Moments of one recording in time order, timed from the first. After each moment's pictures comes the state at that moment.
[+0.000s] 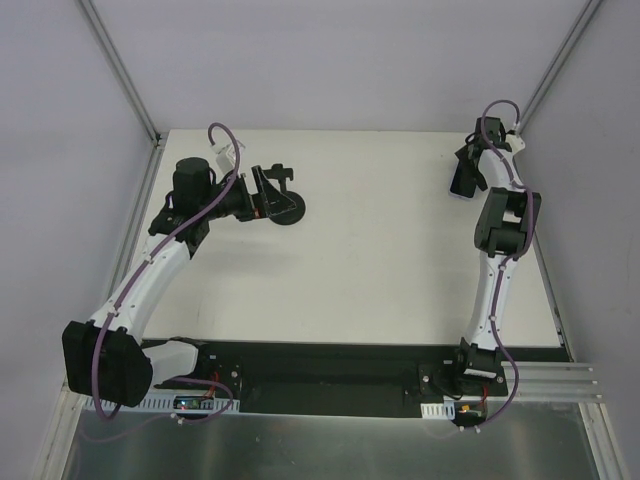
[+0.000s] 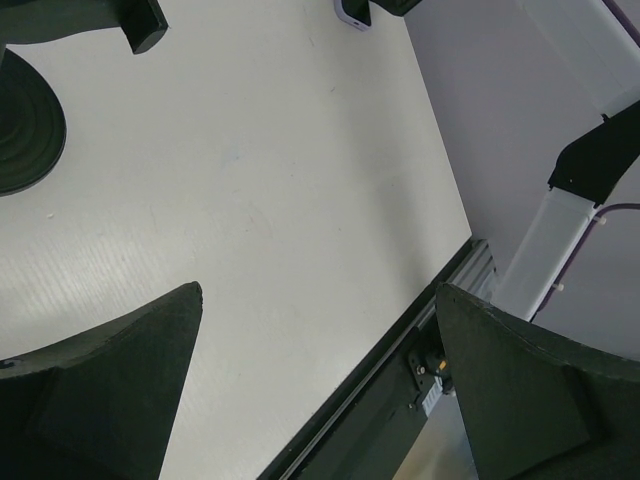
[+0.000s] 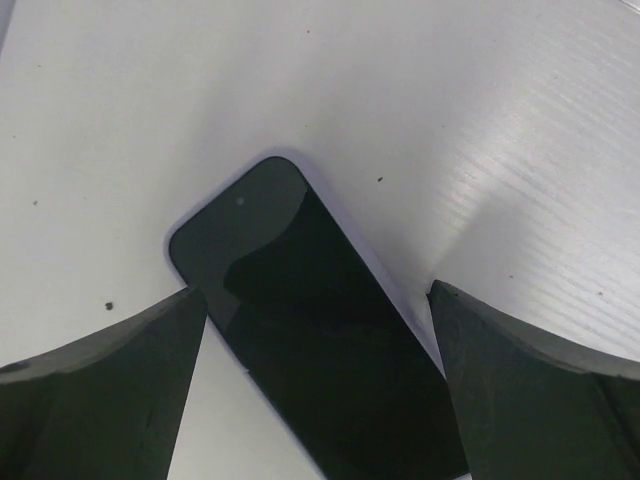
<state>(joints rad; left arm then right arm) -0.21 1.18 0.98 -0.21 0.70 -0.62 -0.12 2.48 2.16 -0.58 0.36 0.81</state>
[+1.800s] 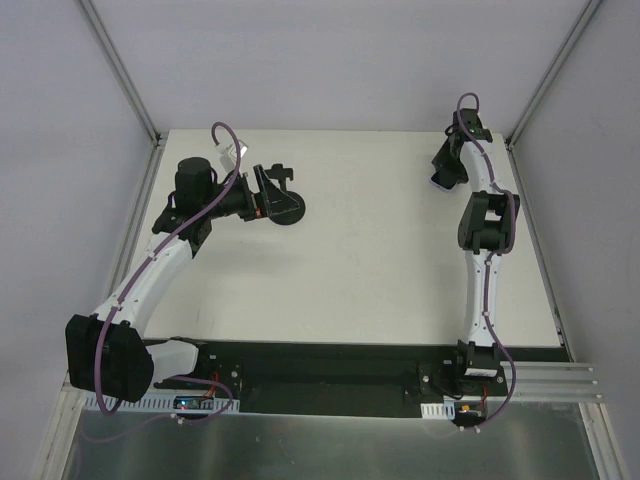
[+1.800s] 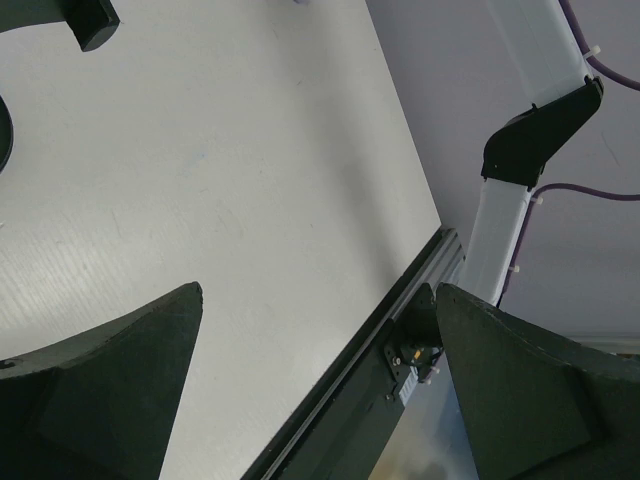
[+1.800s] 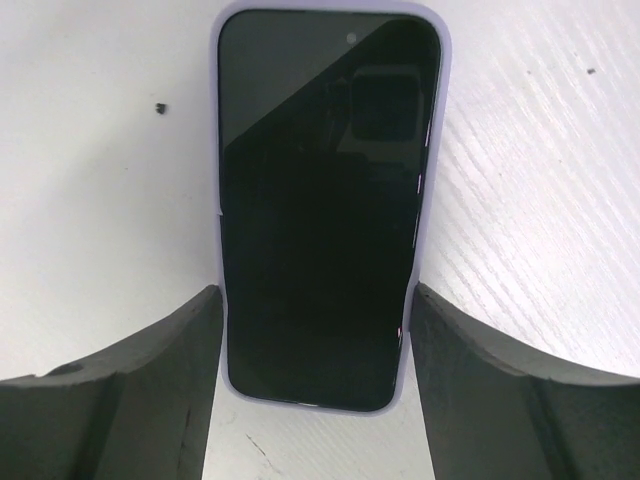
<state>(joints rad) -0.21 1.21 0.97 -0.13 0.78 -0.68 -0.03 2.63 2.49 -0.92 0.23 0.55</state>
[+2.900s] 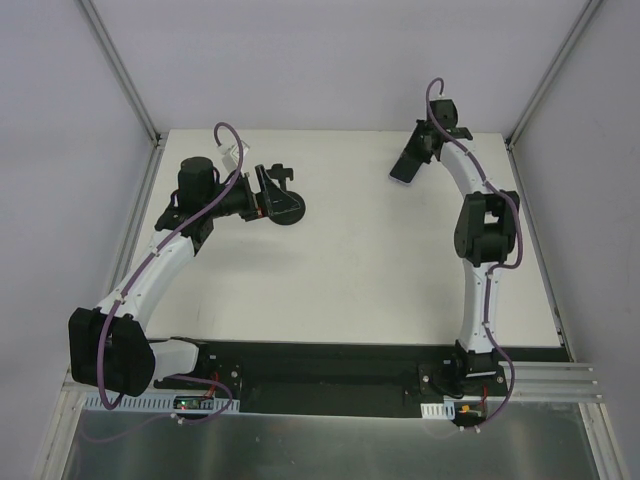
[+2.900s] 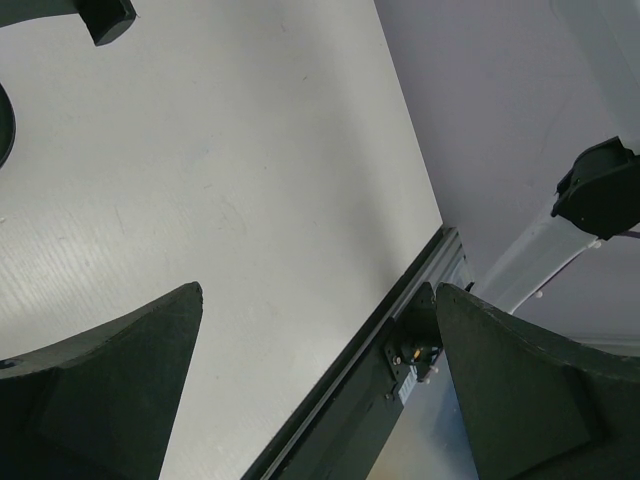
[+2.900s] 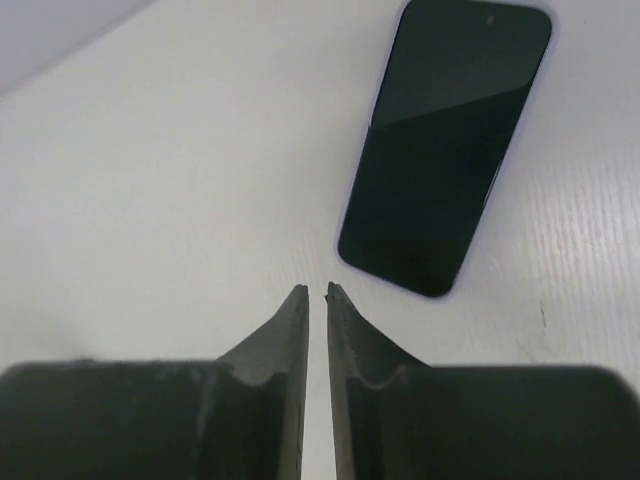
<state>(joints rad) -0.21 1.24 0.97 -0.12 0.78 -0.69 0.14 2.30 2.12 -0.64 -0.08 0.46</state>
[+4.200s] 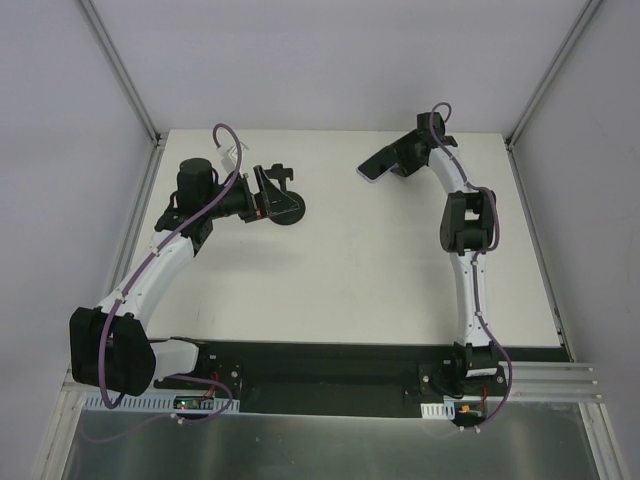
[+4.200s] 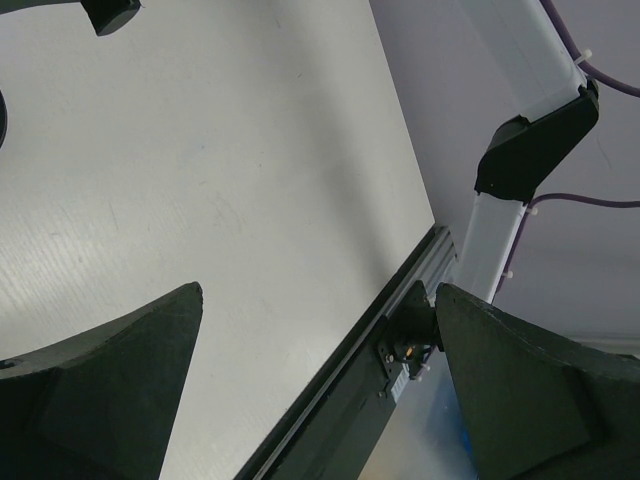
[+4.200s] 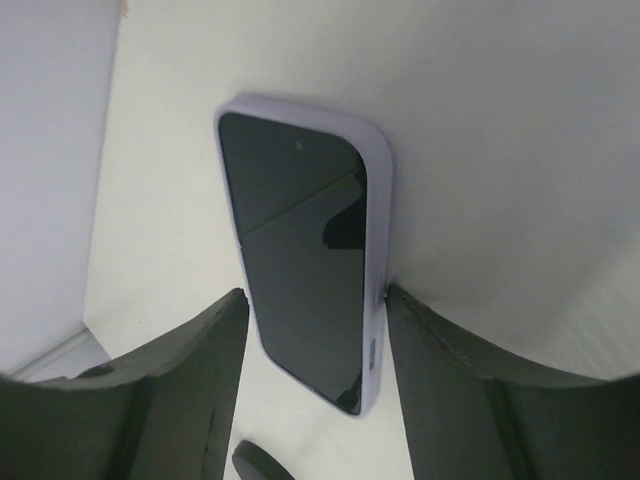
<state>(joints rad) -0.19 1.24 0.95 -0.10 0.80 -0.71 0.11 2.64 2.40 -0.62 -0.17 1.09</state>
